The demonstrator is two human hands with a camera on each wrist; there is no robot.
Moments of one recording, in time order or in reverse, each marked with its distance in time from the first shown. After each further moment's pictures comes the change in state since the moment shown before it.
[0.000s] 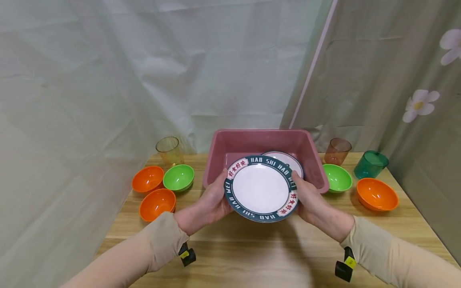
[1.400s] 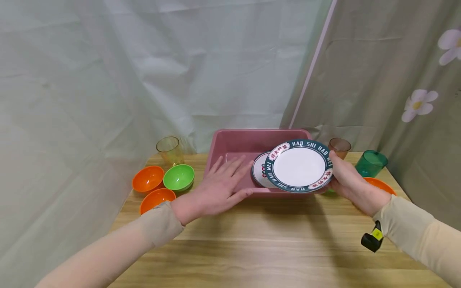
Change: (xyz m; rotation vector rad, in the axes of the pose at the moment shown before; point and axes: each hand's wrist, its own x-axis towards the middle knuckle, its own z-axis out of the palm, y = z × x) left_hand 0.001 0.027 -0.009 1.997 -0.125 0.803; right_hand 0.014 -0.071 -0.079 -0.205 0.055 -0.036
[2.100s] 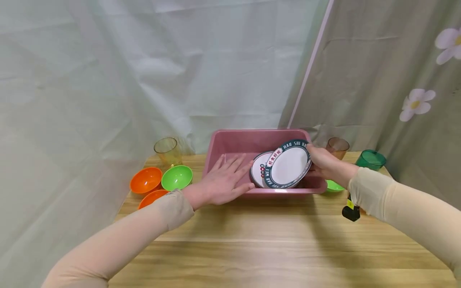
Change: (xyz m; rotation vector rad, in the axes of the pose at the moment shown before) left_hand 0.026 -0.015 0.011 0.057 -0.179 -0.048; right_hand 0.052 -0.016 0.033 -0.245 -0.097 0.012
